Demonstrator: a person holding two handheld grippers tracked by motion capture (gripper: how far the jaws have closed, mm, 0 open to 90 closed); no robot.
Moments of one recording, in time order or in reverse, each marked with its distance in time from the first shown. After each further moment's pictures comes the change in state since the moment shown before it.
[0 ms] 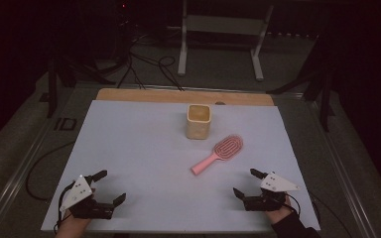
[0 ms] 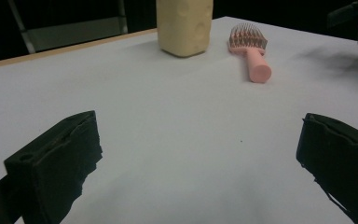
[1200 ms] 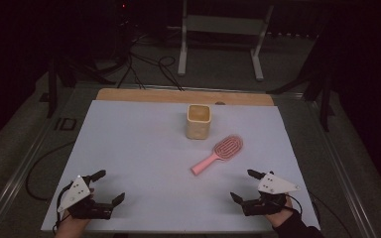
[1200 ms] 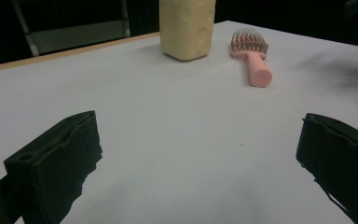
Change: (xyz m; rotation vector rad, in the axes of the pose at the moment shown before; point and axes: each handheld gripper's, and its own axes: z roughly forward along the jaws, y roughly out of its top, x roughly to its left) left arm 0.000 0.002 -0.003 -0.015 0.008 -0.003; right arm 0.021 0.034 -0.015 0.042 0.041 -0.079
